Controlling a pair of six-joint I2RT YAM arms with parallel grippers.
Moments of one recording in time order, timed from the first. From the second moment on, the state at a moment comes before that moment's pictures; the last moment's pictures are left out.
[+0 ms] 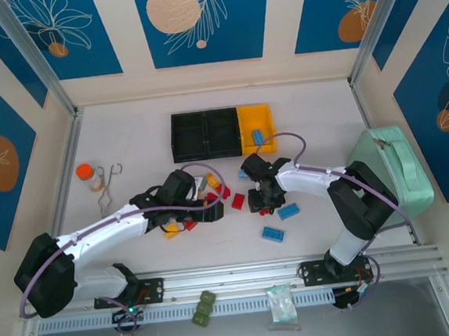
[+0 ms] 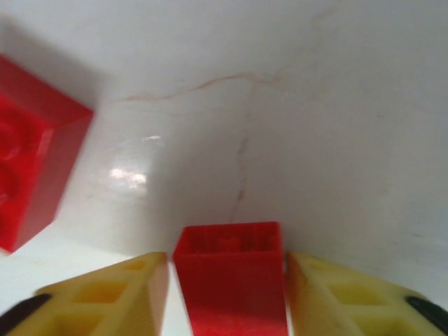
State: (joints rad) left arm -0.80 1.25 0.73 -0.39 0.28 -0.65; right arm 0.68 1.65 0.93 -0.74 -0.02 0.54
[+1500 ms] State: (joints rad) left arm -0.55 1.12 0.76 -0.51 0.16 -0.73; right arm 0.55 2.29 2.19 -1.02 0.02 0.43
